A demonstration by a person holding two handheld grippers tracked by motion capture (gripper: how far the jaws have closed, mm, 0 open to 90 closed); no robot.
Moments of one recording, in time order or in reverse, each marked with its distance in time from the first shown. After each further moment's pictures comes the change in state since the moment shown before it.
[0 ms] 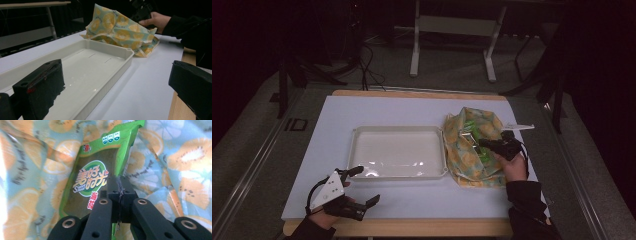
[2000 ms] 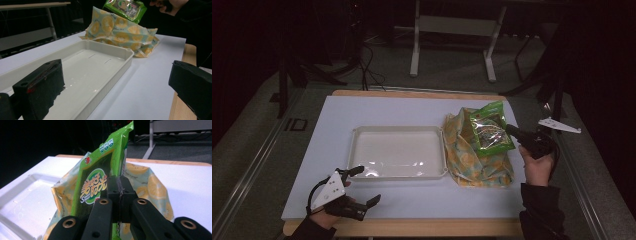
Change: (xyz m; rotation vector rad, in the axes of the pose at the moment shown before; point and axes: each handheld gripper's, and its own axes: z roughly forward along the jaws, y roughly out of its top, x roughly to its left) left arm -0.001 0.000 0.001 -0.003 0.000 0.010; right arm 0.025 0.024 -0.099 -0.291 -0.161 0.067
